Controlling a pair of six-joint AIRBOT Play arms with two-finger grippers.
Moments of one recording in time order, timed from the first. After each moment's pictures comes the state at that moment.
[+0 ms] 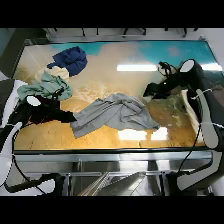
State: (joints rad) left arm 0.07 -1.39 0.97 0.99 -1.20 -1.03; right arm 0.00 -1.74 1.62 -1.03 1.41 1.41
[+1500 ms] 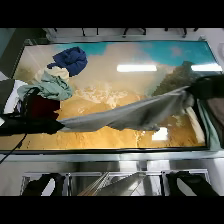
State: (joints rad) left arm 0.12 -0.75 0.89 1.00 -1.46 -1.18; right arm 0.04 -0.95 1.66 -1.34 1.66 1.47
